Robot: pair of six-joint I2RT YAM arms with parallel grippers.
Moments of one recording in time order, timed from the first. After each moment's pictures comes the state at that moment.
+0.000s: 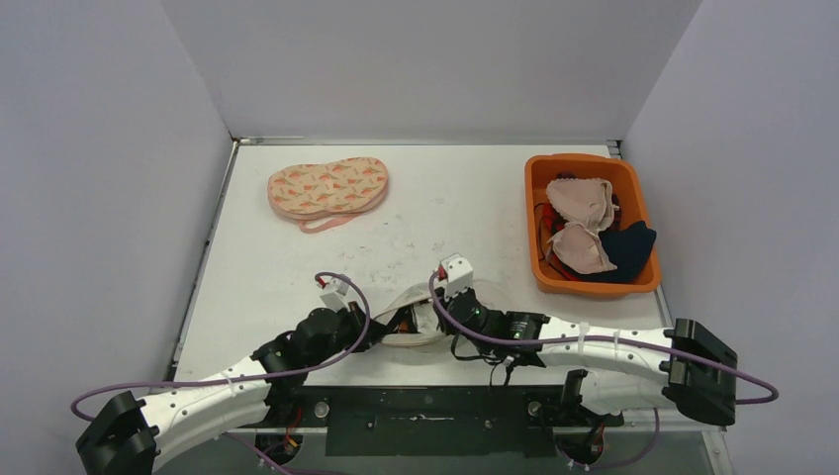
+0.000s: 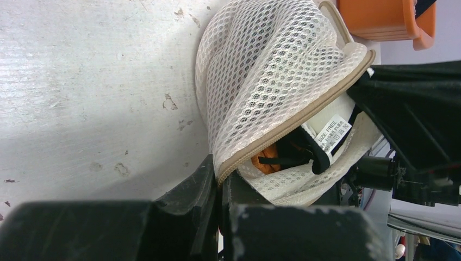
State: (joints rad) left arm -0.90 0.70 0.13 0.10 -0.11 -0.99; right arm 1.22 1.21 0.64 -0.07 0.54 0.40
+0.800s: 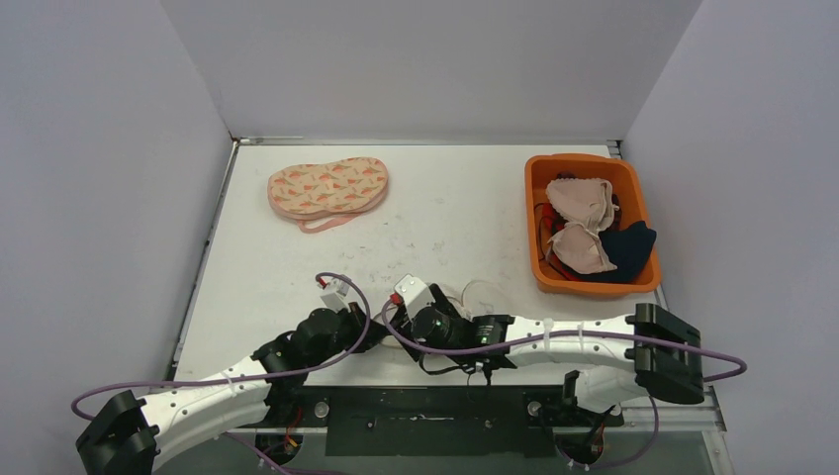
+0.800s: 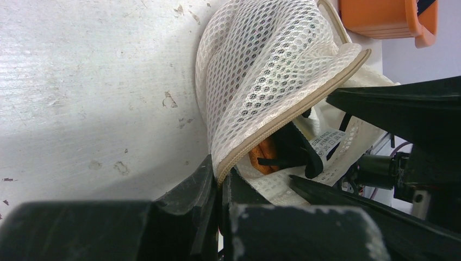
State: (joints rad) left arm -0.90 0.70 0.12 0.10 -0.11 -0.99; right arm 1.31 1.34 0.78 -0.16 0.43 0.28
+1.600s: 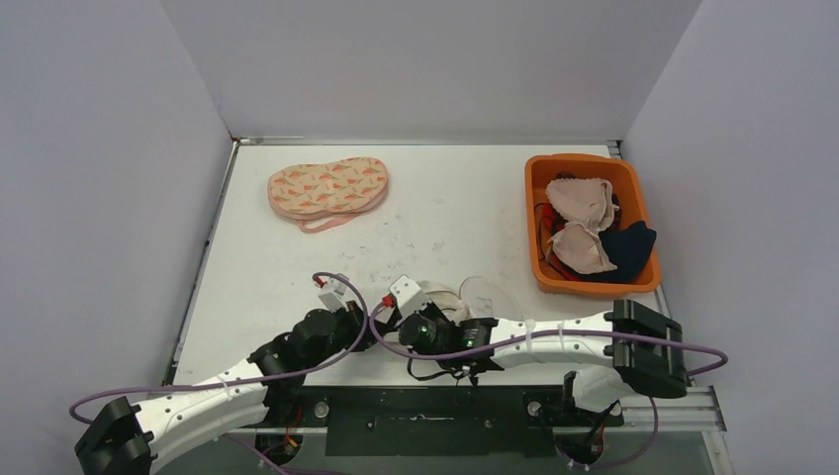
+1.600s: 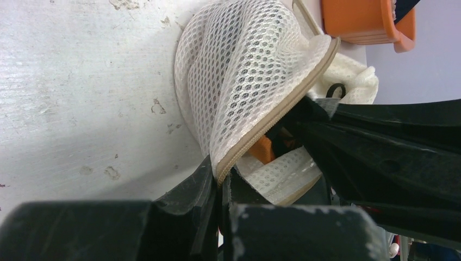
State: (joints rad) left arm -0.90 0.66 0.12 0.10 -0.11 -0.99; right arm 1.34 1.49 0.85 -0.21 0.65 0.27
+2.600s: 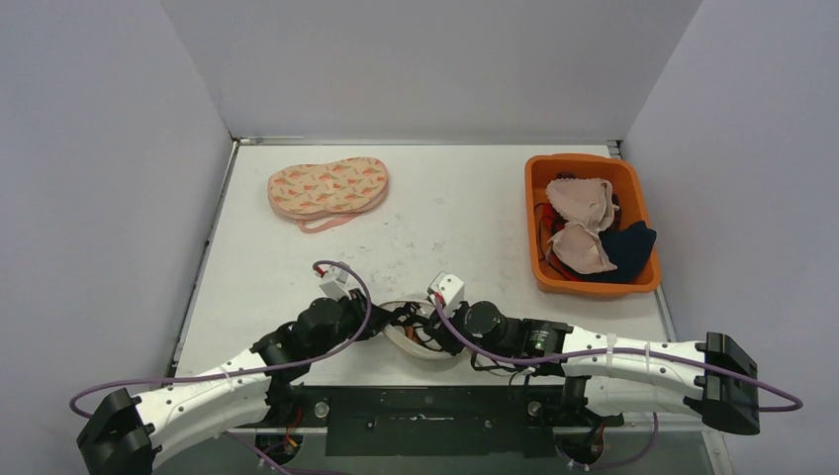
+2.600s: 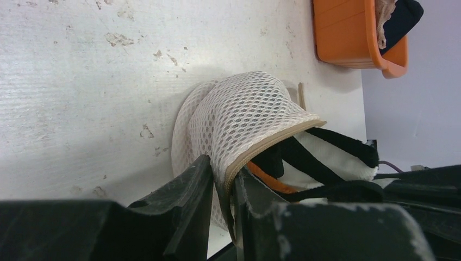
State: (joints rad) left arm -0.90 0.73 0.24 0.05 -0.17 -1.00; right arm 1.23 1.01 0.58 -0.05 0.18 0.21
